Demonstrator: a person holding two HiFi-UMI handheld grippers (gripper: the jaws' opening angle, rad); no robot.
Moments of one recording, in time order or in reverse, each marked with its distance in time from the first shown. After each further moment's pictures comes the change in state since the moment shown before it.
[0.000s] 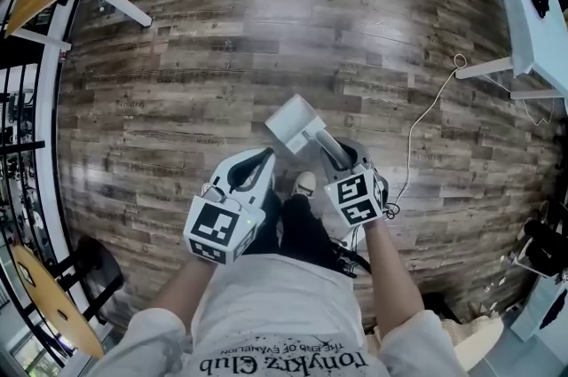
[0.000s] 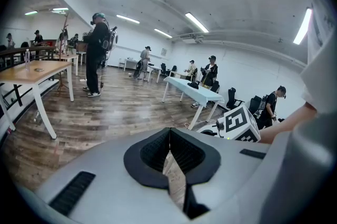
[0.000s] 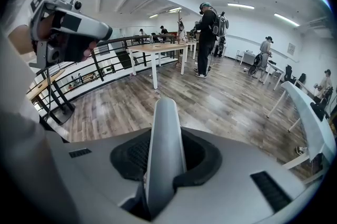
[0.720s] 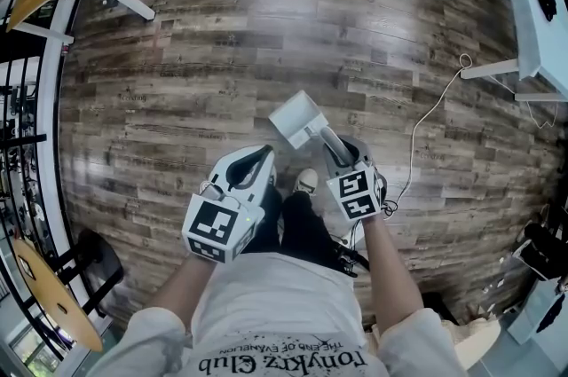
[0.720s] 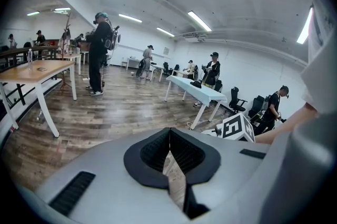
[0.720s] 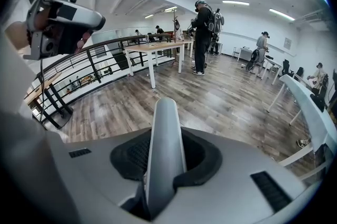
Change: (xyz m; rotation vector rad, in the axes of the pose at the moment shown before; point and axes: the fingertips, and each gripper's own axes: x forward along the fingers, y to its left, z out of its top) left arm 0.003 0.010 -0.001 -0.013 0.012 0.028; right arm 0.022 -0.007 -0.020 0.047 0.004 -0.008
